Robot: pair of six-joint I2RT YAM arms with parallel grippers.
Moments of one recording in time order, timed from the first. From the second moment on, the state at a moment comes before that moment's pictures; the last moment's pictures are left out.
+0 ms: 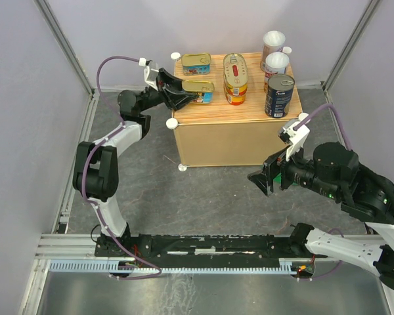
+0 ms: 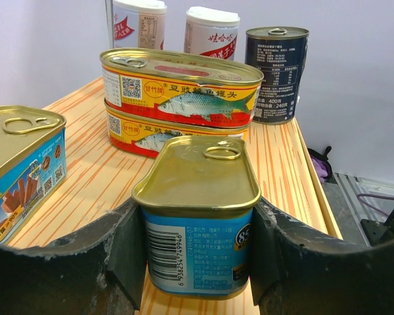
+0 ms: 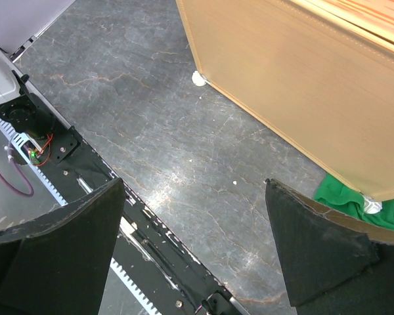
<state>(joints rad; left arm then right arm) -0.22 1.84 1.29 1.25 1.03 -0.69 0.92 0.82 1.40 -0.98 0.09 0.21</state>
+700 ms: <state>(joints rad) -0.22 1.84 1.31 1.15 0.99 -0.62 0.92 0.82 1.40 -0.97 0.10 0.21</state>
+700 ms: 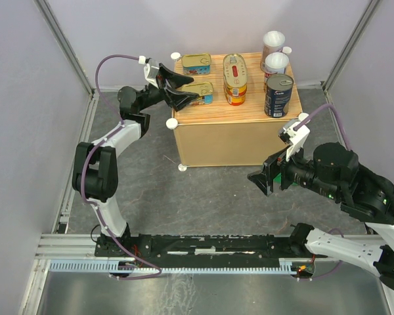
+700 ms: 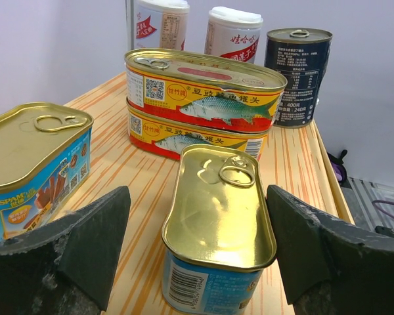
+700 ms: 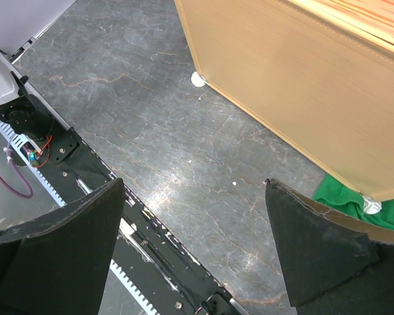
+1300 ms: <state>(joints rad) -0.22 1.81 1.31 1.05 0.99 -0.57 0.92 0.81 1.39 -0.97 0.10 0.21</state>
